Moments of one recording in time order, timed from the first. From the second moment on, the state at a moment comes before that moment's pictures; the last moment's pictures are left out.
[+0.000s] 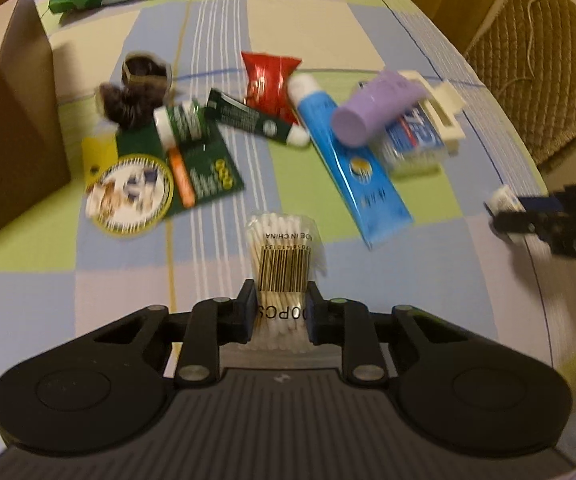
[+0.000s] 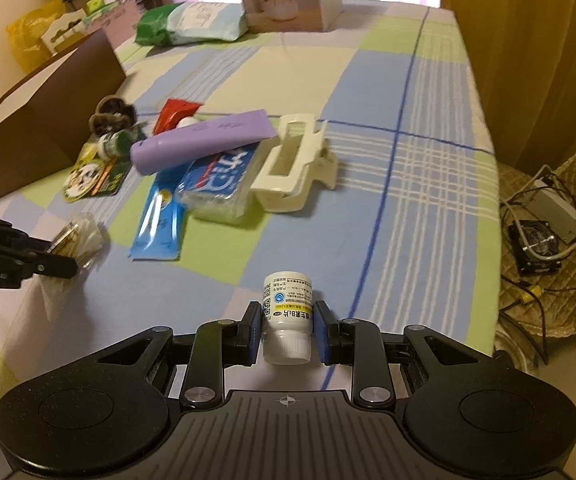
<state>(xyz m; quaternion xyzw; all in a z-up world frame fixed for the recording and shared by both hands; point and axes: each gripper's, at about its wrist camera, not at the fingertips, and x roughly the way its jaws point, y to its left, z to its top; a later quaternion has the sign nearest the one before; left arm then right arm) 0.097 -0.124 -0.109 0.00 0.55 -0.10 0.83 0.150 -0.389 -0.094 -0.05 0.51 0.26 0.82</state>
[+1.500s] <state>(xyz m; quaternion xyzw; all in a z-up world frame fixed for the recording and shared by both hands) 0.135 0.225 0.027 0.03 0.46 -0.05 0.89 0.202 0.062 -0.002 -0.10 0.45 0.46 0.75</state>
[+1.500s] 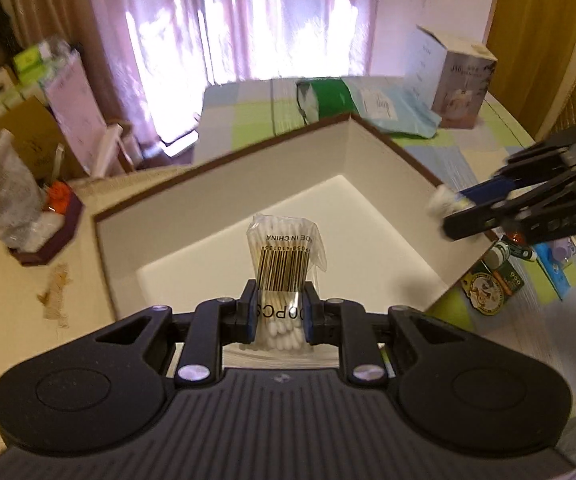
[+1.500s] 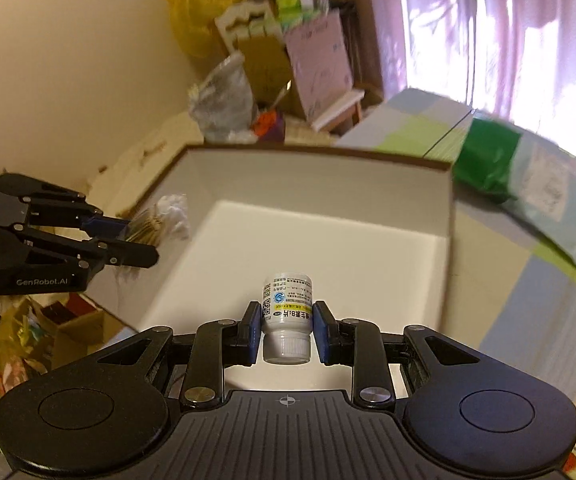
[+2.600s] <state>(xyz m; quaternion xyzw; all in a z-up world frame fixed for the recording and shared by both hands) 0.216 0.249 -0.078 0.00 0.58 0.00 0.82 0.255 0.146 -0.099 -0.23 0.51 0.41 0.72</state>
